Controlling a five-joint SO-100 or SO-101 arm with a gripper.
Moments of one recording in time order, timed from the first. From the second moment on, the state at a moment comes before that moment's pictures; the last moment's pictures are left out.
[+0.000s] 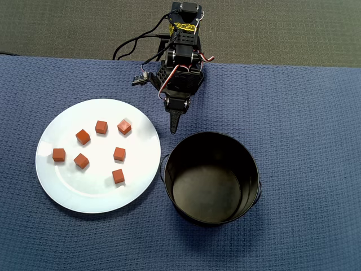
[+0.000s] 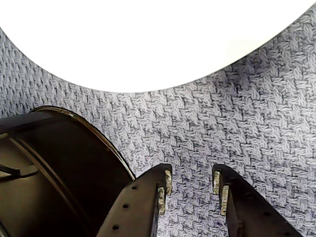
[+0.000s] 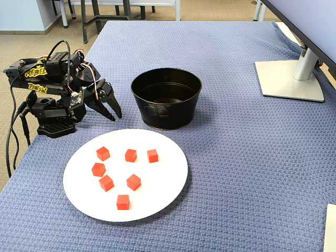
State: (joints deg) arm 4.4 173.1 167.3 61.3 -3.5
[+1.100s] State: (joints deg) arm 8.5 167.7 165.1 59.7 -5.5
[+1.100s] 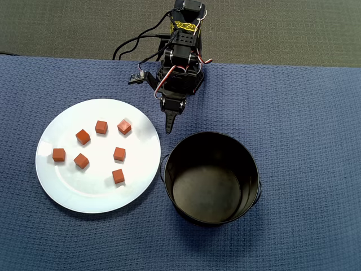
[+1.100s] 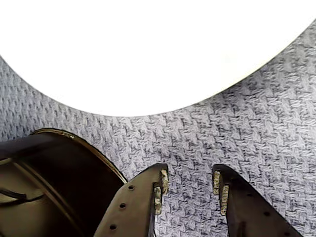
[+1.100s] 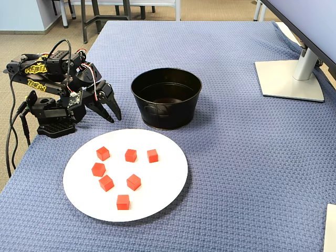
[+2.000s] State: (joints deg) arm 37.9 132.5 124.4 68.3 -65.2
